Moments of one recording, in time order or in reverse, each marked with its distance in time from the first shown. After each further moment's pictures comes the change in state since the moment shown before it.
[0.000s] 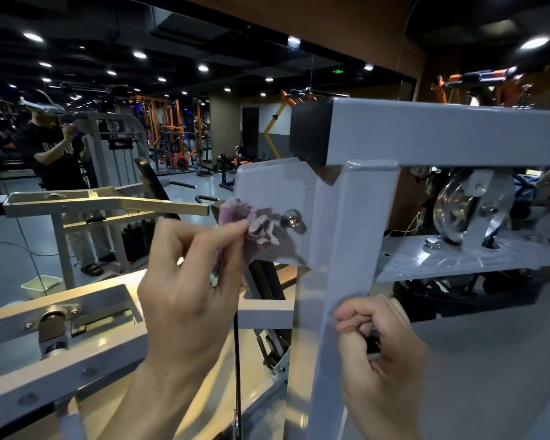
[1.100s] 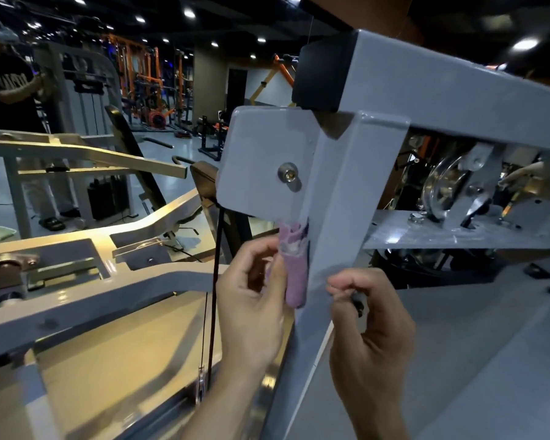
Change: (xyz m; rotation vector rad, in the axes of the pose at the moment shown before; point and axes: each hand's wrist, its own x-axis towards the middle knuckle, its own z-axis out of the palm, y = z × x) left_hand -0.080 0.060 0.050 -0.890 -0.092 -0.895; right_hand -0.011 -0.002 -0.015 0.132 -0.033 0.038
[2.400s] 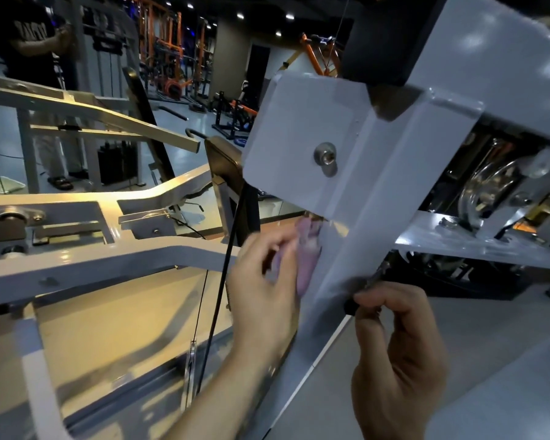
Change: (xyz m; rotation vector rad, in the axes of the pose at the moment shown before) left_hand 0.003 -0.021 0.003 0.226 0.080 0.054; right_hand -0.011 0.012 -0.013 0.044 -0.059 -0.046
